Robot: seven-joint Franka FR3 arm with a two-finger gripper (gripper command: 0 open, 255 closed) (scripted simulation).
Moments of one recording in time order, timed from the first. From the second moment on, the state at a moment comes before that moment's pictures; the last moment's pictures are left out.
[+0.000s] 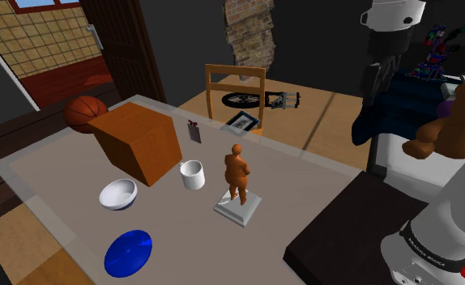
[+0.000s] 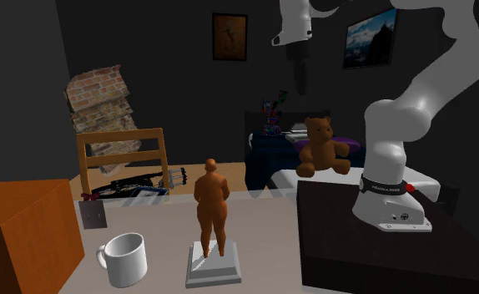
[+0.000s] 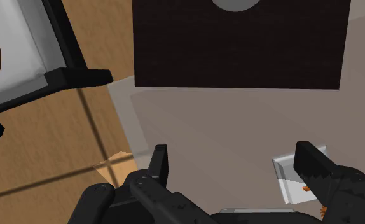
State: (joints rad) arm 0.01 -0.78 -0.06 -2.39 -0.12 1.47 -0.07
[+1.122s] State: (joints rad) arm 0.09 -0.43 0.15 -2.35 0.04 1.83 0.25
